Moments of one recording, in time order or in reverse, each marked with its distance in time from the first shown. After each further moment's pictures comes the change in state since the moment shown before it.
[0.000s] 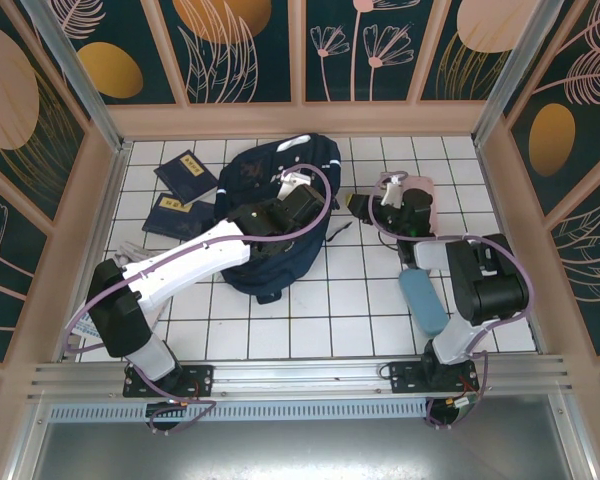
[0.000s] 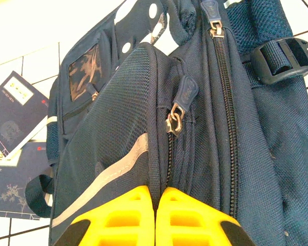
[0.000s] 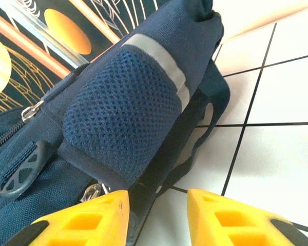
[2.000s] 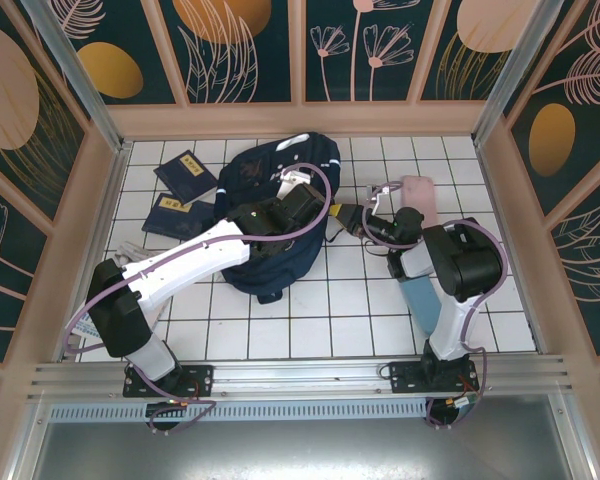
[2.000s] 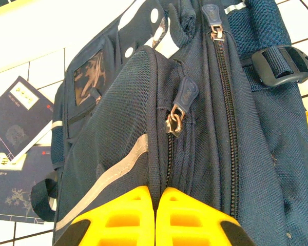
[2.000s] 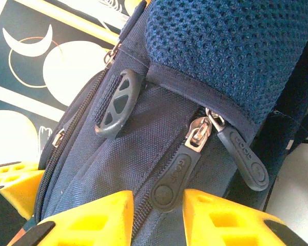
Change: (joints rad) left arm 0.004 0.000 0.000 0.016 -0.019 0.014; right arm 0.066 0.193 -0.080 0.563 -0.219 0.583
